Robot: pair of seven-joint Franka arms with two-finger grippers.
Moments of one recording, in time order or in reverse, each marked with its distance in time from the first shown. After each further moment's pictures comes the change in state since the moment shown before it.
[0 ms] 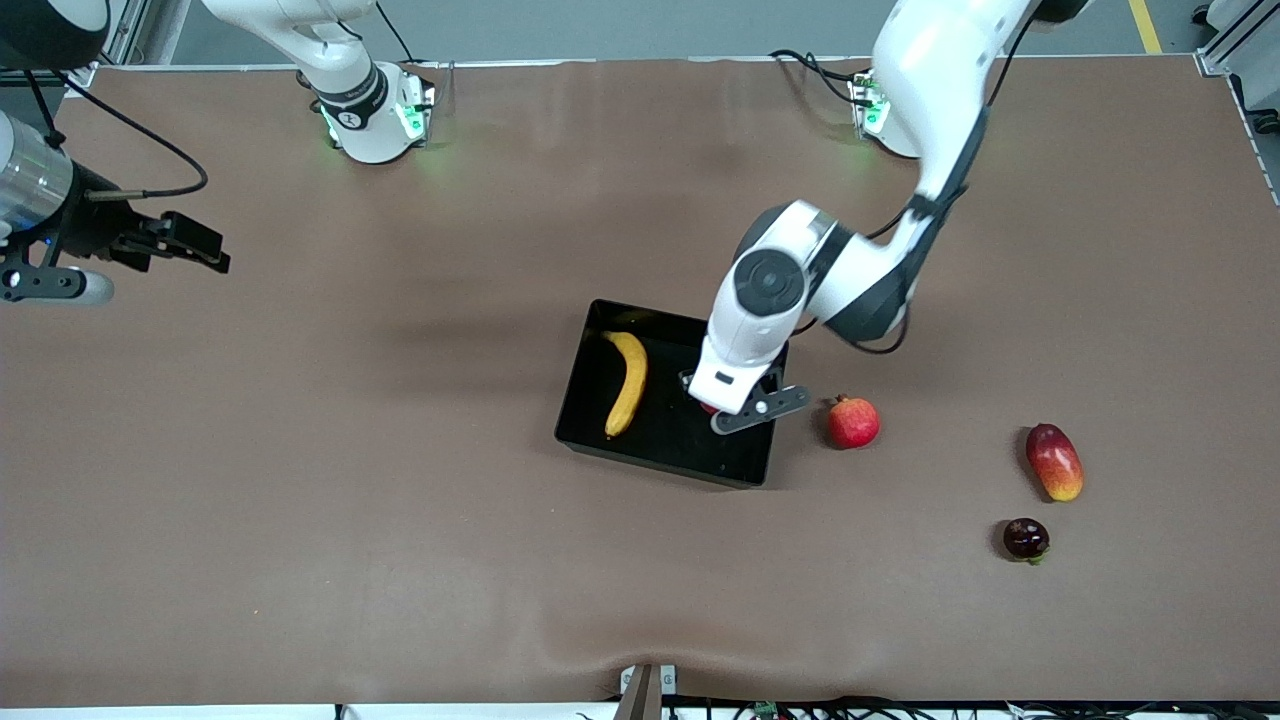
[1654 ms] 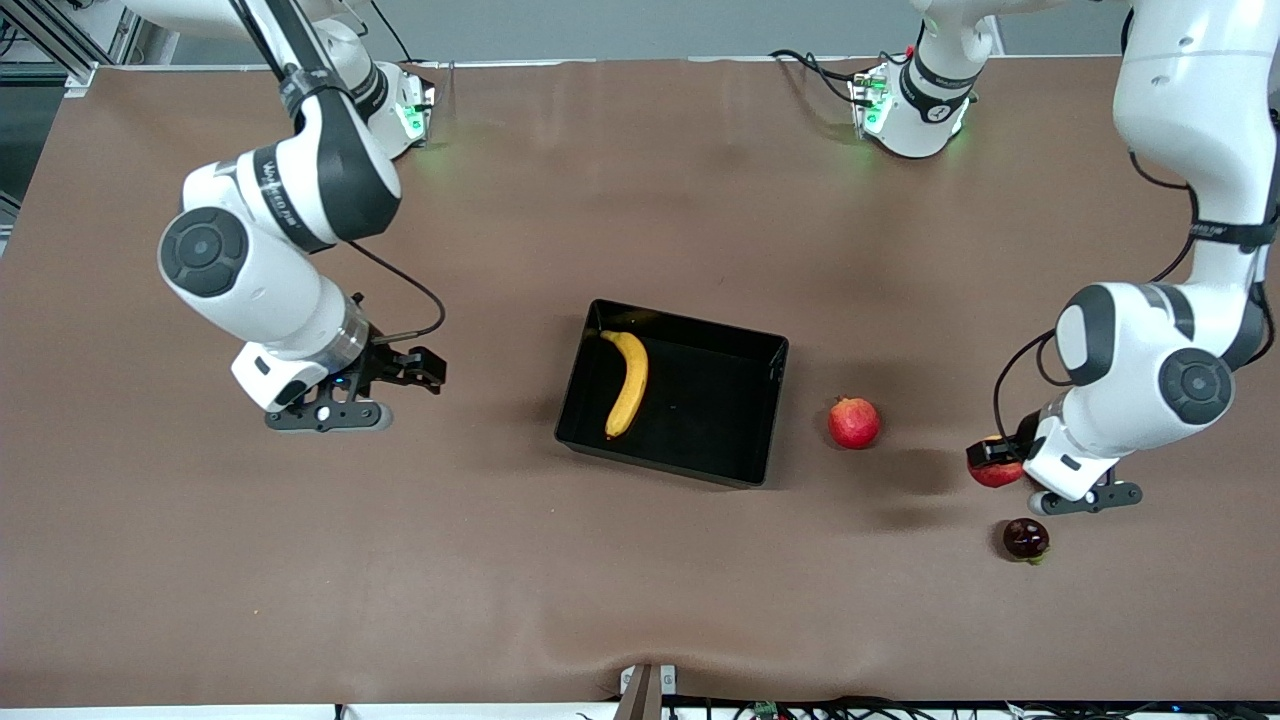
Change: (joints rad) left arm 0.583 0.028 0.006 -0.143 0.002 0.151 0.809; right arm 0.276 0.312 -0.012 0.007 0.014 0.382 0.196
